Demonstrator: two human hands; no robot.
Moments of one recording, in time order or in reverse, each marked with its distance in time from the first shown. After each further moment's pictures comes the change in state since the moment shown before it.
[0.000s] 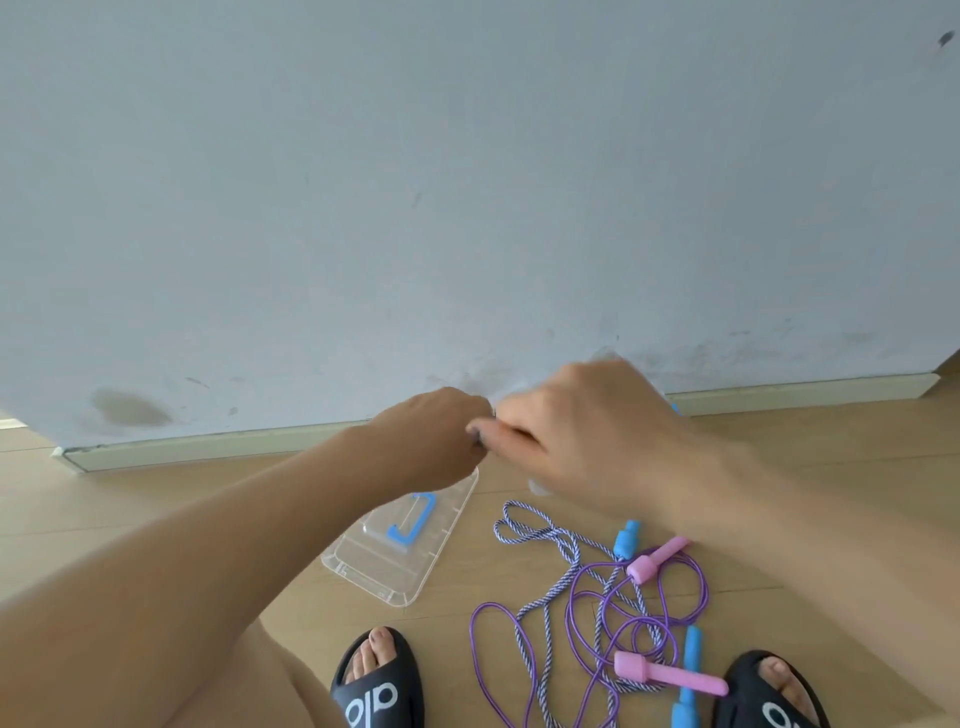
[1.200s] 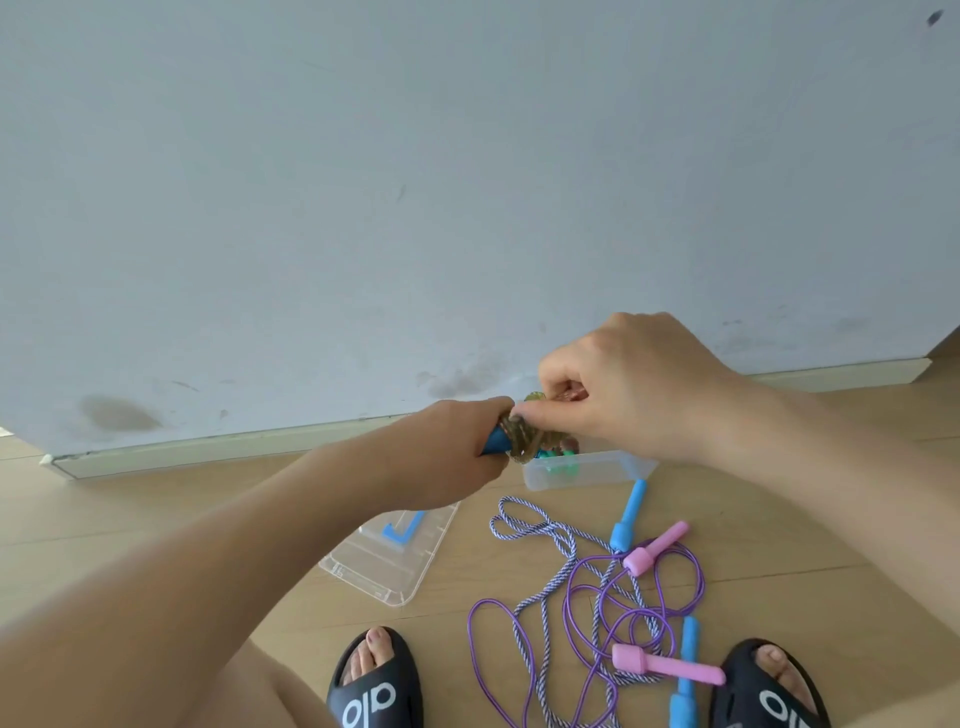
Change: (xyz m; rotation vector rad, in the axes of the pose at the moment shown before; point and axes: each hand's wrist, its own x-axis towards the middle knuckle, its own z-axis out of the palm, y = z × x) left_hand -0.016 0.018 -0.006 -0.310 -0.008 0.078; right_hand 0.001 0.041 -0.020 -0.016 -0.052 0.049
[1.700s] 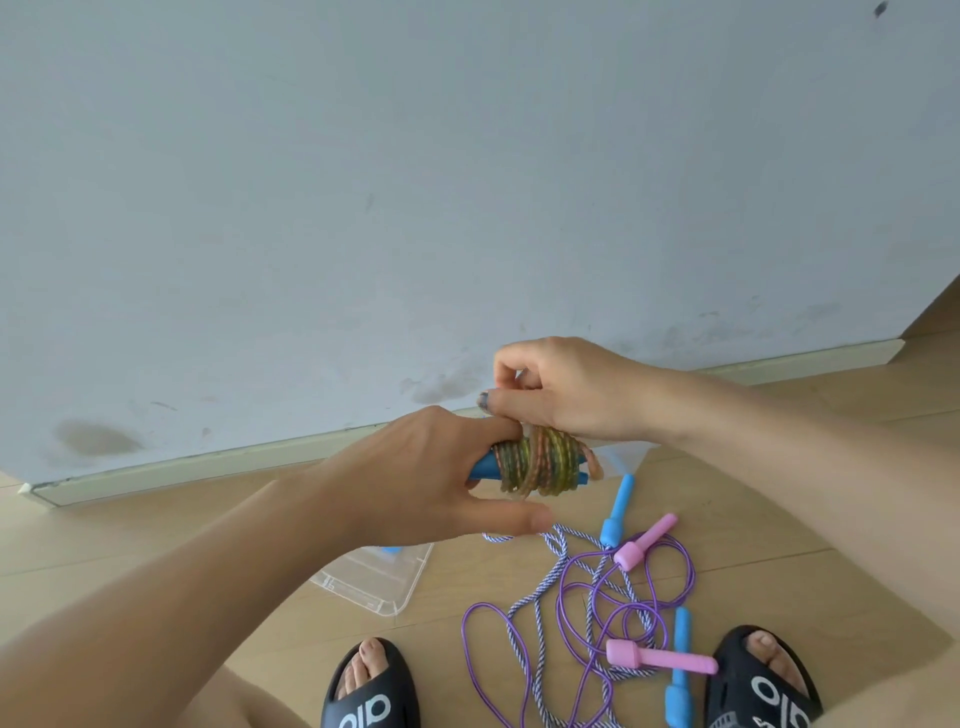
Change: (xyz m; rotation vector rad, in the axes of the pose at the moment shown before) left_hand -0.014 0.012 -0.001 0.093 0.089 0.261; right_hand 0.012 0.015 0.026 0.652 -0.267 0.196
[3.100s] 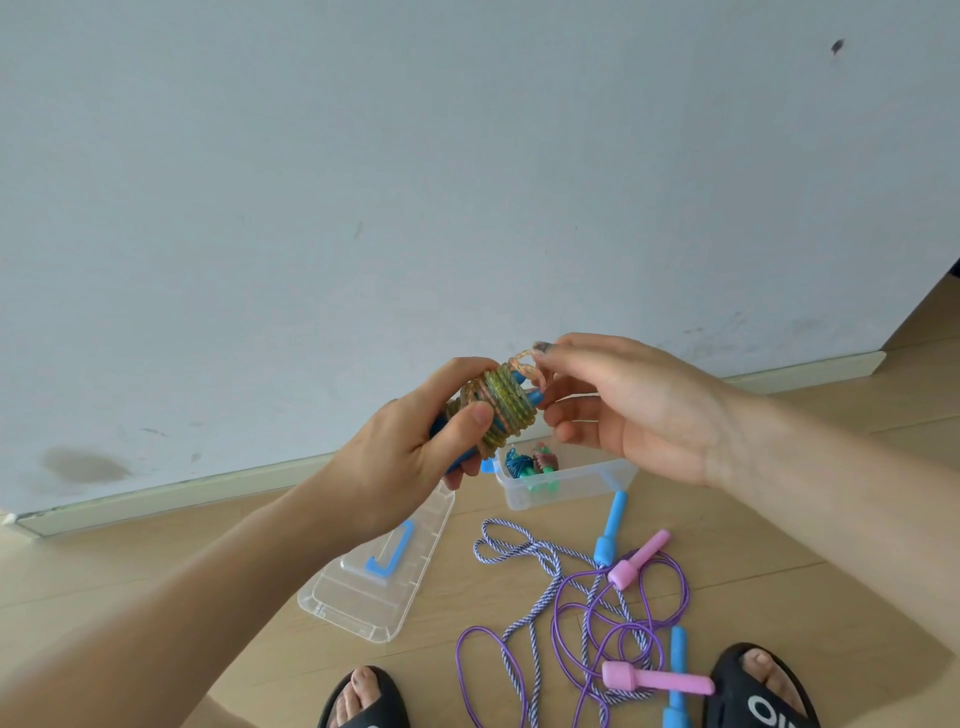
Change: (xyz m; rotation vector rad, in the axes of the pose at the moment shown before) left_hand 0.007 -0.001 -0.008 -0.588 0.237 -0.066; right_hand -0.038 -0.013 -0.023 1.010 0.190 0.337
